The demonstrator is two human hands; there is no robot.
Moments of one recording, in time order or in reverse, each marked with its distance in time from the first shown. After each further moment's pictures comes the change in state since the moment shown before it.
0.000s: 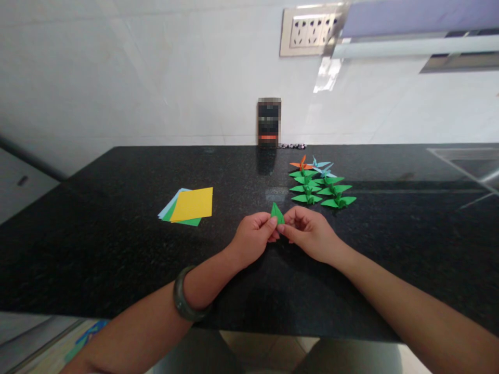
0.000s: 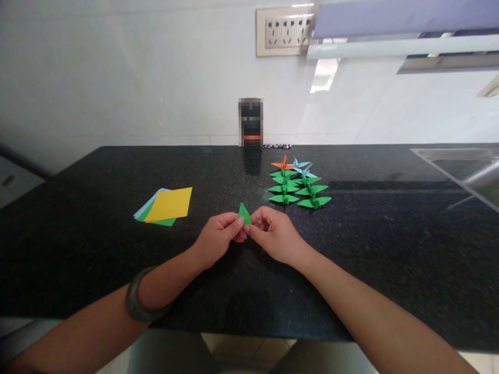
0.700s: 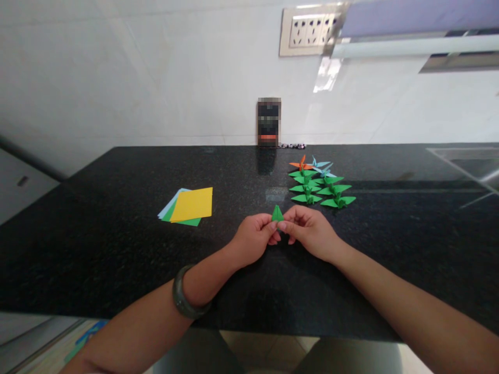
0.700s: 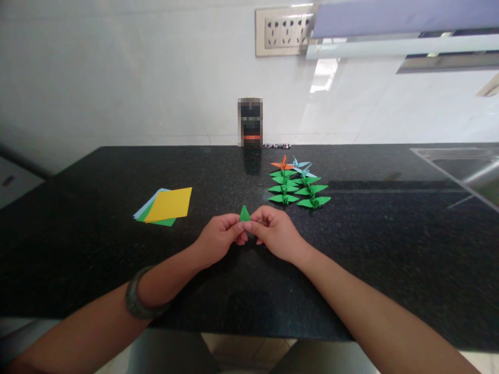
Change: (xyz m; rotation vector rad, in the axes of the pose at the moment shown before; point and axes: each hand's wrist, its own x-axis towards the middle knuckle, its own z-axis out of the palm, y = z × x) left_hand 0.001 0.000 -0.002 -0.012 -0.056 -0.028; right_hand 0.004 -0.001 0.001 0.264 -0.023 0.123
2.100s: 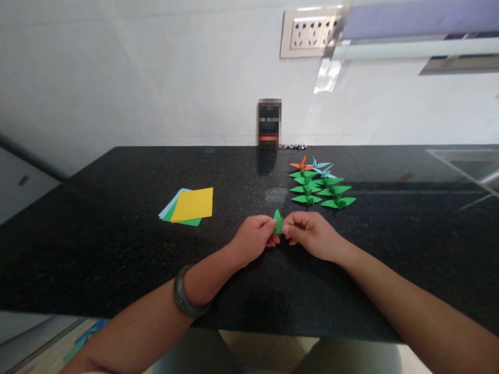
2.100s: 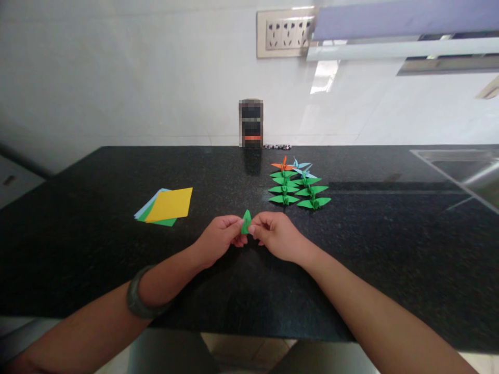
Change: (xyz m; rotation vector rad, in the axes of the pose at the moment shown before) left_hand 0.001 0.002 0.003 -0.059 0.027 -0.118; right_hand -0.004 -0.004 -0.007 -0.203 -0.162 -0.023
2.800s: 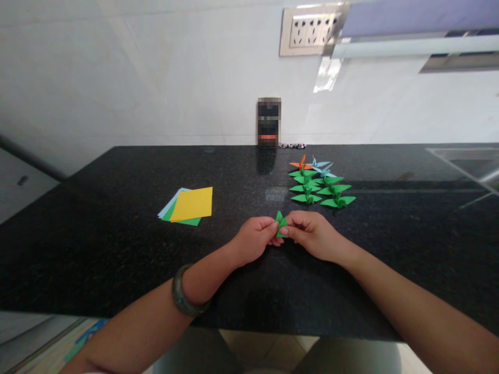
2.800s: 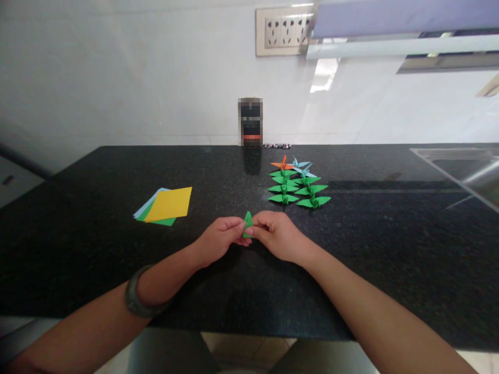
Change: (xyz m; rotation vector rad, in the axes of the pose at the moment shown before) left_hand 0.000 -0.004 -0.003 -0.028 -0.119 0.013; right_hand 0.000 0.001 -0.005 -0.162 0.003 -0.193
